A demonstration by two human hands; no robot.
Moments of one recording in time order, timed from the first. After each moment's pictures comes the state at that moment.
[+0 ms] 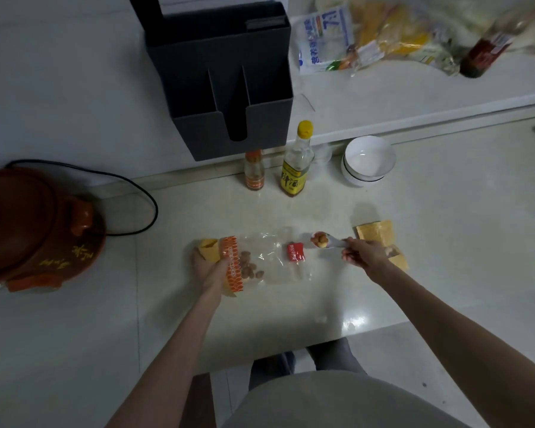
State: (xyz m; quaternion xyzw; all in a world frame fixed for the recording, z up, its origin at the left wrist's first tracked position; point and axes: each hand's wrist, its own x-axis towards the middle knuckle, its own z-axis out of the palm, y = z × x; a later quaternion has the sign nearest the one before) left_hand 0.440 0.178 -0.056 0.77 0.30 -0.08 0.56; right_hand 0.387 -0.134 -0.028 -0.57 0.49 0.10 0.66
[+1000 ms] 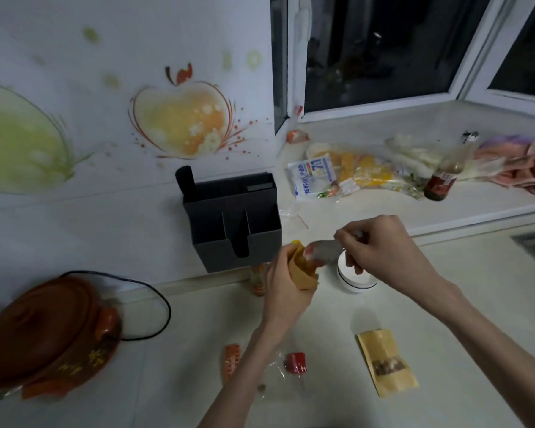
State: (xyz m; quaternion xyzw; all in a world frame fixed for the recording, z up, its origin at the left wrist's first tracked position) left_hand 0.493 0.026 0.129 0.83 -0.15 0.04 0.54; right_hand 0.443 -0.125 0.285 -0.92 0.04 -0.09 0.38
